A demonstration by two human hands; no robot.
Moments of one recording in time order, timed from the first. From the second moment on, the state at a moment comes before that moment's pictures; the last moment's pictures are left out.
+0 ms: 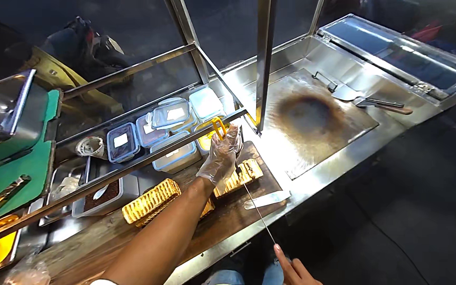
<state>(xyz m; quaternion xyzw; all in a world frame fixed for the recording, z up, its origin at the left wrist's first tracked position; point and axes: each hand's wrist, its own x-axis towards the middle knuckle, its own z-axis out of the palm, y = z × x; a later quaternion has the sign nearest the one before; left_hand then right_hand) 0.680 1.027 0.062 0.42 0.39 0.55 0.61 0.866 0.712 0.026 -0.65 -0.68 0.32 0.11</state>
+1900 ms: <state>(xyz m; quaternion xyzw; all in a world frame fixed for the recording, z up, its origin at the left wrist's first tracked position) 0.664 1.013 0.087 0.49 0.41 0.47 0.61 0.887 0.708 -0.004 -0.61 -0.59 0.48 0.22</state>
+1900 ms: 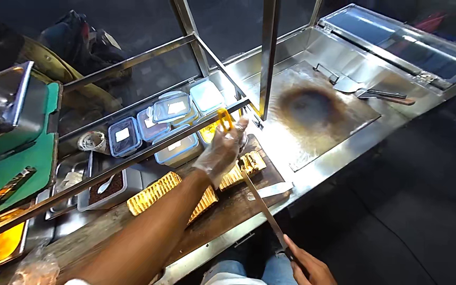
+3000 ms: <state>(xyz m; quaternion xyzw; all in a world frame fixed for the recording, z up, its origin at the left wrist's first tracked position) 0.655 1.015 0.011 0.46 0.49 0.50 0.55 0.786 0.824 -0.058 -0.64 -0.71 0.31 0.00</state>
